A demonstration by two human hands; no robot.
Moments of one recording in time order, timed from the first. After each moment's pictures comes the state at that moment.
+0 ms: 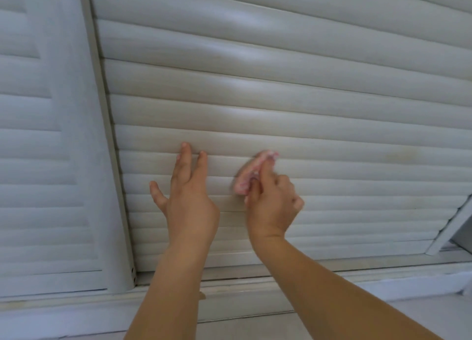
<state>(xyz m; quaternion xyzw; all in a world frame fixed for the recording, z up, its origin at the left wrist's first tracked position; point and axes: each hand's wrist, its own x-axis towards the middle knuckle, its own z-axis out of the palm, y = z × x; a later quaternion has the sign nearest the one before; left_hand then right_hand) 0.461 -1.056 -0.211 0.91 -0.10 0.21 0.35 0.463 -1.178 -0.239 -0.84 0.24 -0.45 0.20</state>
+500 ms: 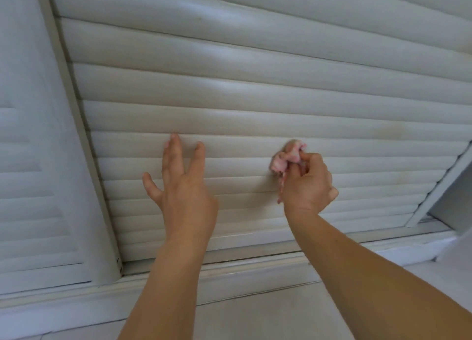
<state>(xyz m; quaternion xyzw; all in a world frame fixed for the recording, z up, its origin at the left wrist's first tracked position) 0.459 -1.069 -0.235 0.88 -0.12 0.25 0.39 0.445 -1.248 -0.245 -0.72 0.36 -0.50 0.32</state>
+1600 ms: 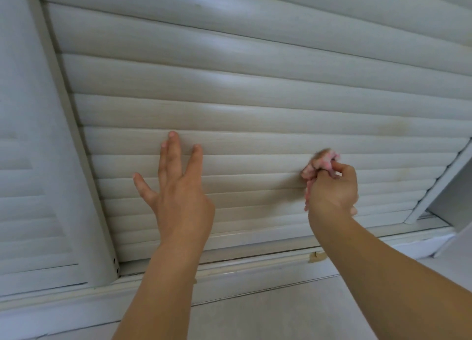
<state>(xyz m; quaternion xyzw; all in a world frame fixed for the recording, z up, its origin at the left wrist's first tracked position) 0.457 -1.064 -0.236 0.91 -0.12 0.22 0.33 0.428 -1.289 -0.256 -0.64 0.40 -0.46 0.47</state>
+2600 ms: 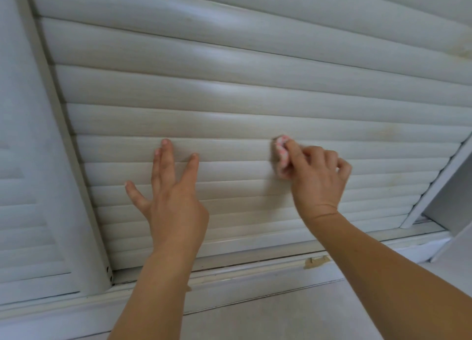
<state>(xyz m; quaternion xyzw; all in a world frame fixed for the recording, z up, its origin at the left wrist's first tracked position) 0.460 -1.067 -0.239 0.90 -0.13 0.24 0.33 0.428 -1.286 -0.233 -0.83 0.18 -0.51 -0.13</state>
